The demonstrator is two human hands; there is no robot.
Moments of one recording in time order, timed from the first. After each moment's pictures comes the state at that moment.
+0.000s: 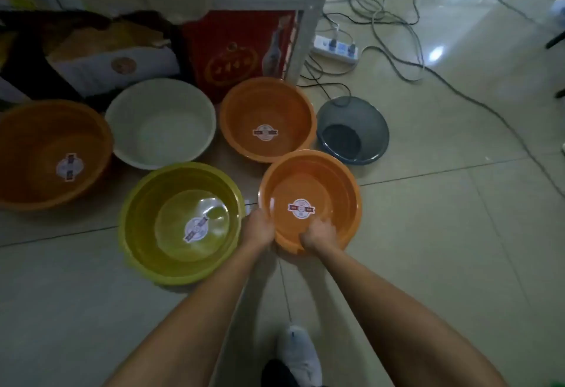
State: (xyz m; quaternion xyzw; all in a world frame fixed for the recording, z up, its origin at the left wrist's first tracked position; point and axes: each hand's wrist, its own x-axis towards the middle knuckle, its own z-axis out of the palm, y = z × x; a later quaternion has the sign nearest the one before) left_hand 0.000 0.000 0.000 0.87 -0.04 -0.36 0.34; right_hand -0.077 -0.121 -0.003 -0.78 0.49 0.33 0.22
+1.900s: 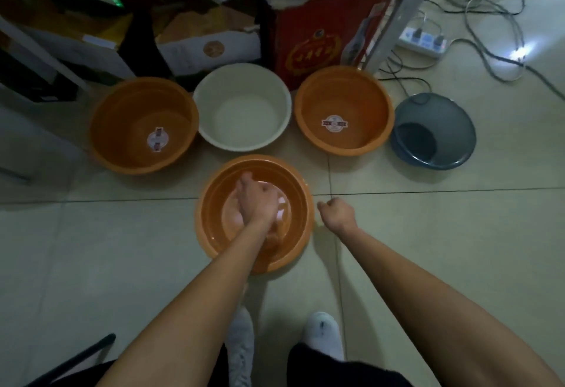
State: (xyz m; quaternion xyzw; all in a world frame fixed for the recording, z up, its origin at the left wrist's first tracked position) left_hand 0.075 0.113 0.041 0.86 0.20 -0.23 0.40; right_hand 0.001 -0.040 -0.013 -0.77 0.45 0.25 0.37
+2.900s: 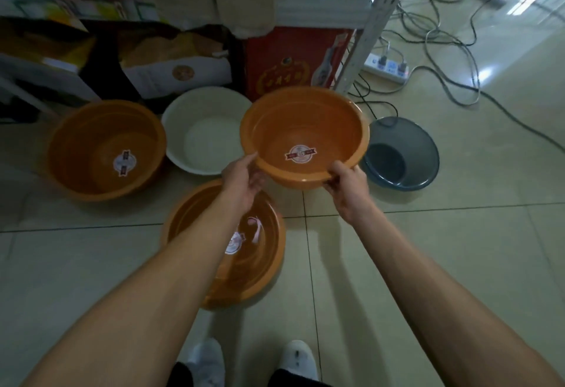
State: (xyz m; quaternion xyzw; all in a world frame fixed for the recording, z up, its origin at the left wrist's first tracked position) left_hand 0.146 0.056 0.075 0.53 0.32 -0.31 0.73; right_hand 0.052 -0.129 0.067 -0.50 0.43 -0.06 0.75
